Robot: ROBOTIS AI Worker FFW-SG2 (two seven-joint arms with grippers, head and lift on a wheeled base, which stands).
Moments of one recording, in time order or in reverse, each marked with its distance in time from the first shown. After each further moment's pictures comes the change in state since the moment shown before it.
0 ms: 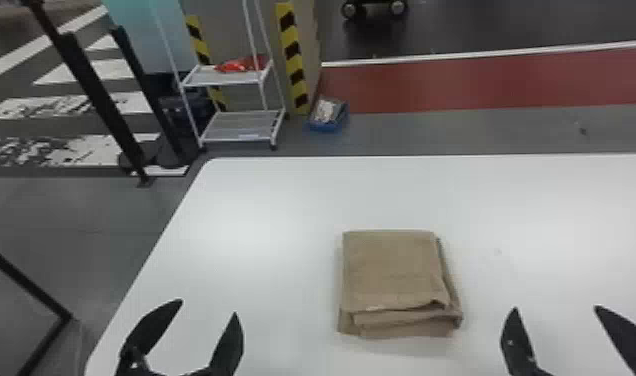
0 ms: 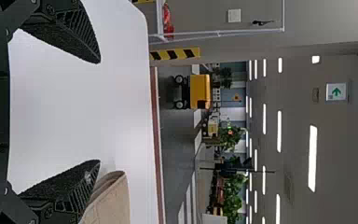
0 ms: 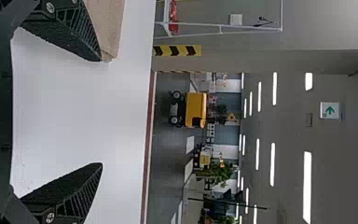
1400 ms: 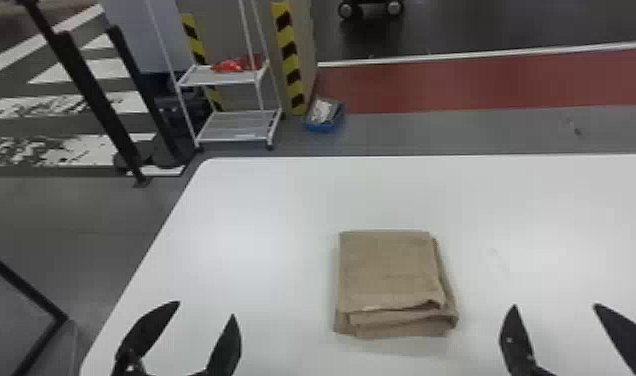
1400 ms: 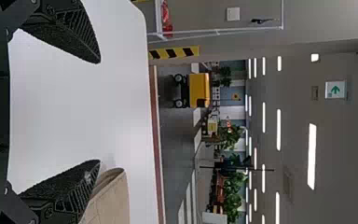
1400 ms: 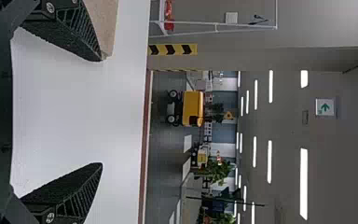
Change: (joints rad) left arm 0.013 0.000 -0.007 -0.012 -0.006 -0.004 0.001; right arm 0.006 0.000 -0.005 -0.007 -0.013 -0.012 0.002
